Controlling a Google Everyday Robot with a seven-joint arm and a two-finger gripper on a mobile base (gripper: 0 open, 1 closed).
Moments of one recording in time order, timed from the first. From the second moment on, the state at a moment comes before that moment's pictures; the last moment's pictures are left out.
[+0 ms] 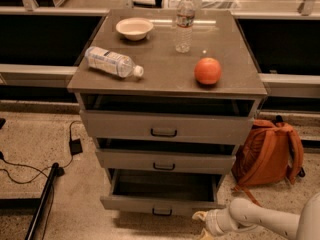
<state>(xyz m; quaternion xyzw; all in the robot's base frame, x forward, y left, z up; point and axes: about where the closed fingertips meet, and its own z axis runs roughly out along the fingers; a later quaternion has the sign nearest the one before) 0.426 -0.167 0.214 -0.66 0.68 0.19 0.25</state>
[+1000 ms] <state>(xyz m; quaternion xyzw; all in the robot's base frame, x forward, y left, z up) 0.466 -0.153 0.244 -0.66 0.66 0.19 0.31</state>
